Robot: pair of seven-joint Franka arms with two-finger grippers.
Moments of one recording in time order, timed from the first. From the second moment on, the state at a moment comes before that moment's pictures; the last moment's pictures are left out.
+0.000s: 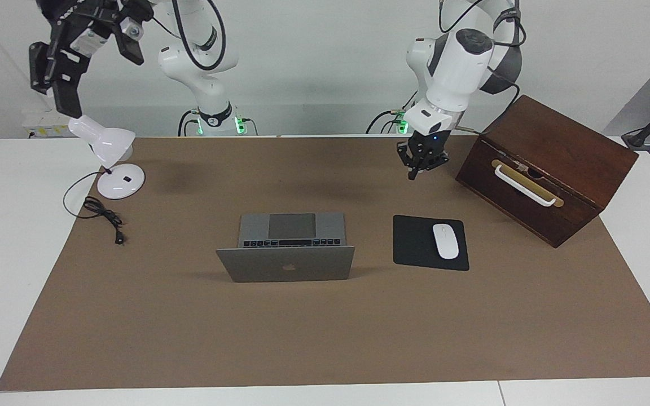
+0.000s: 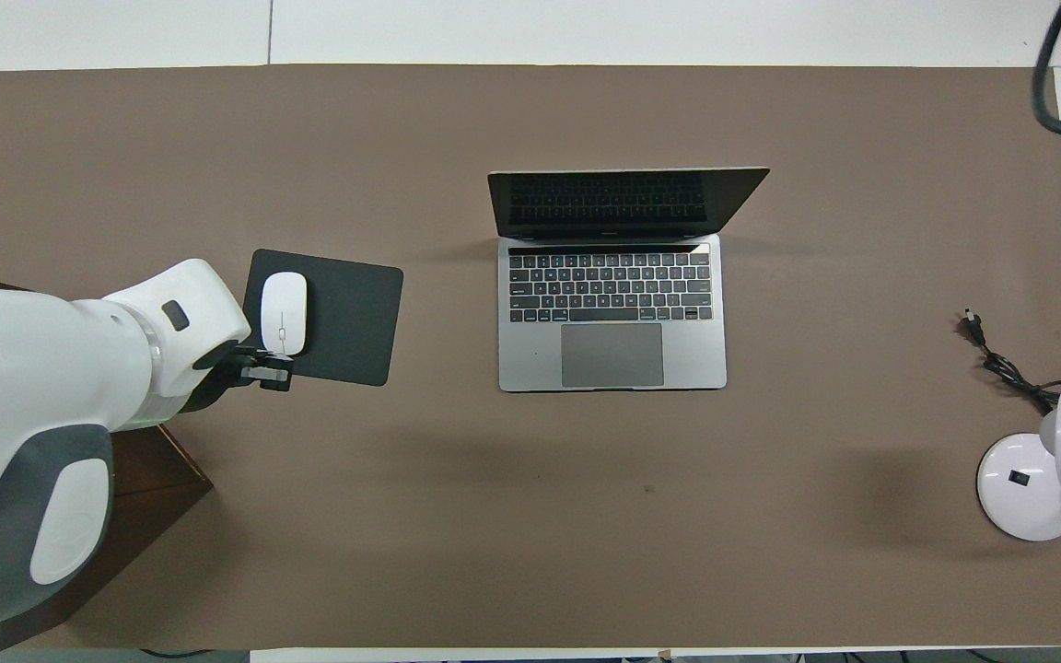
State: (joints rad) left arm -0.33 -0.25 0.02 -2.14 -0.10 2.01 -0.03; right arm 0.21 0.15 -0.17 -1.19 0.55 2.35 -0.23
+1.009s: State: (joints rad) left arm 0.00 -0.28 0.02 -2.02 -0.10 1.80 0.29; right arm 0.18 0.06 -0.17 -1.22 0.19 1.62 -0.42
